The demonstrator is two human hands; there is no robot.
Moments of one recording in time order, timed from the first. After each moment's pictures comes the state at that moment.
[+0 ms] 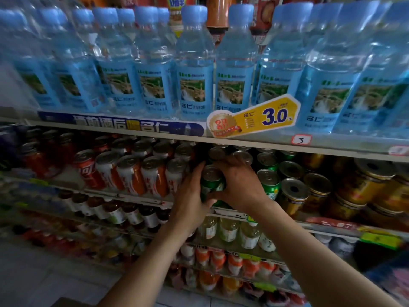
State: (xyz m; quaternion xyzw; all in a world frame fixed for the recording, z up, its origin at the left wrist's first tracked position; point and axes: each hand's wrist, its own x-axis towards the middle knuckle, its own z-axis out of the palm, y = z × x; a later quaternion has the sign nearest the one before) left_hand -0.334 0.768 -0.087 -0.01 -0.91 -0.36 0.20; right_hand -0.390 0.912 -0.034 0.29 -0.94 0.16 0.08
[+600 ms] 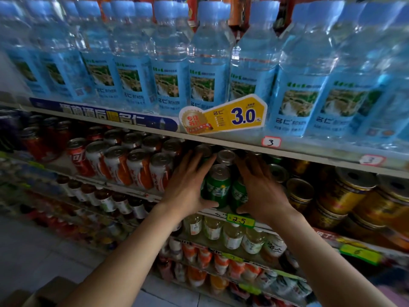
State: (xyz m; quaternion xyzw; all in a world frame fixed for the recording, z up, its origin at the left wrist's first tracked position) left_hand -0.356 0.801 -0.062 -0.05 -0.98 -0.09 0.14; right_hand -0.400 1.006 -0.036 0.26 -0.96 0.10 0.01
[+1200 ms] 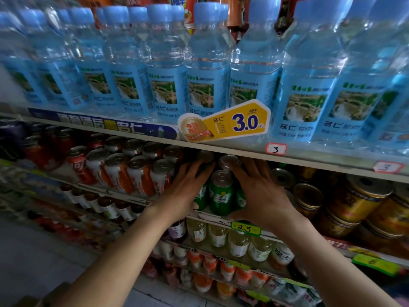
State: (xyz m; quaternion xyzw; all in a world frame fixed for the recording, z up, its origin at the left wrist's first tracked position) left_hand -0.364 0.783 -0.057 -0.10 -0.99 -0.06 0.08; right_hand -0.402 0.998 -0.025 0.31 -0.94 0.10 0.03
